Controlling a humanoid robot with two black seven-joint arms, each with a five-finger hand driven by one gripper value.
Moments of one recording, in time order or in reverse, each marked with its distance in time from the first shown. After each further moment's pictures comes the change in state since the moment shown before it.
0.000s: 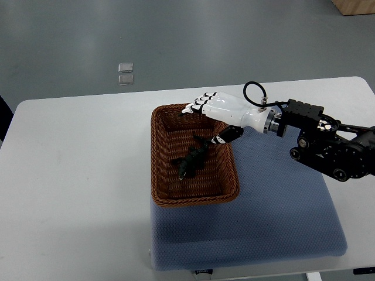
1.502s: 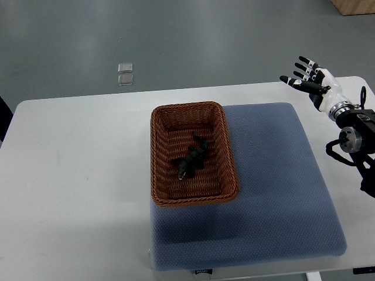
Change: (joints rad) left arm 0.000 0.000 0.000 0.000 0.000 0.000 0.000; right arm -0.214 0.102 0.709 -0.340 0.992 0.297 -0.307
